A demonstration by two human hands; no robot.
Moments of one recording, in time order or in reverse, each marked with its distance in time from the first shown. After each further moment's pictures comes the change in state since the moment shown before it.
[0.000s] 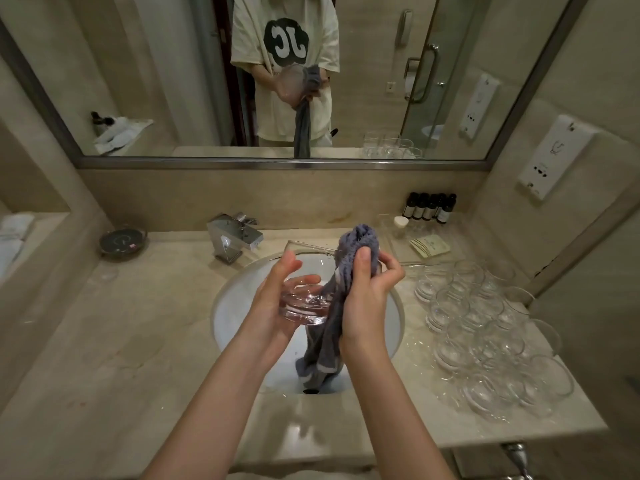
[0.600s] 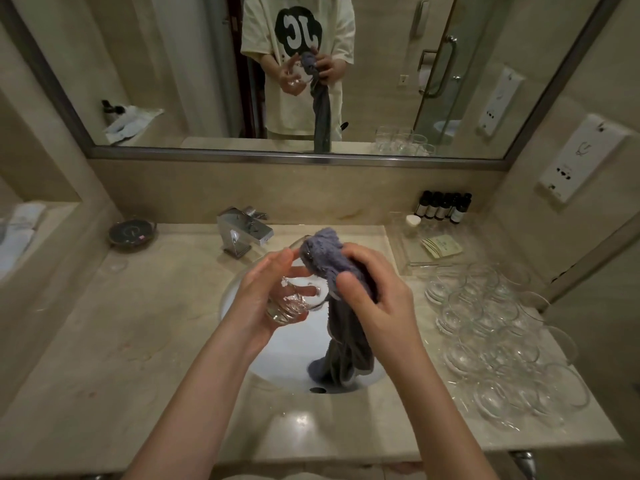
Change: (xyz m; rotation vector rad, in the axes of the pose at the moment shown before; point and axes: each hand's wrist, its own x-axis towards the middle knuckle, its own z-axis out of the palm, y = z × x) left_hand 0.009 0.017 -0.028 0.156 -0.056 0.109; right_hand -0.002 -0.018 -0.016 -0.427 -0.392 -0.345
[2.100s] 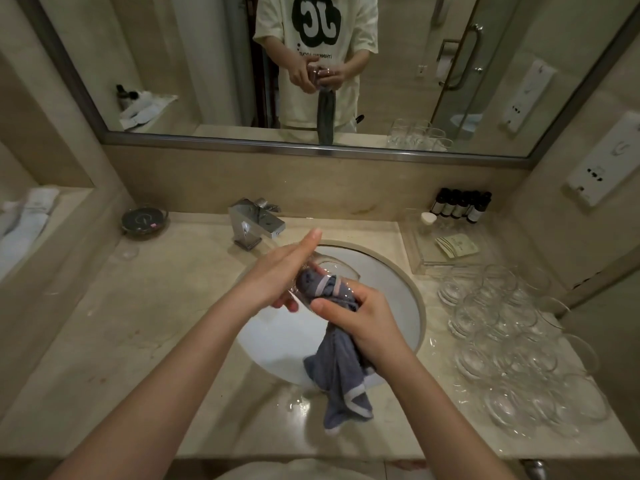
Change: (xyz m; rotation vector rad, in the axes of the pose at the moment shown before) left_hand 0.041 0.012 -0.014 0.805 0.021 -0.017; right_hand 0.001 0.040 0.030 0.346 -0.262 0.370
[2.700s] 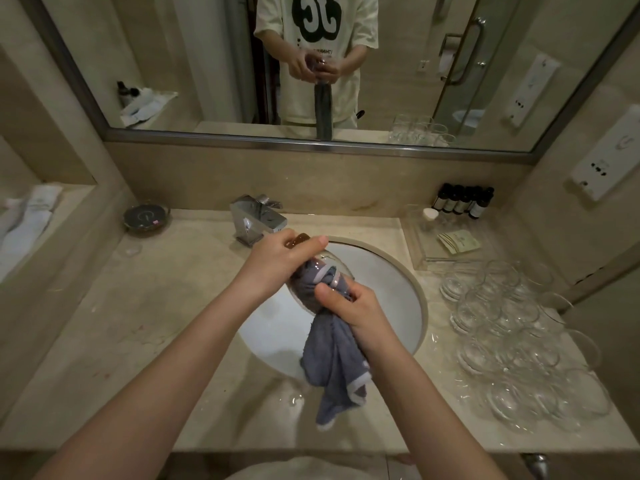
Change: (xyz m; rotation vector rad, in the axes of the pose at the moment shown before) left_hand 0.006 -0.005 -0.003 -0.047 0.190 0.184; right_hand 0.005 0.005 0.013 0.330 -0.038 0.118
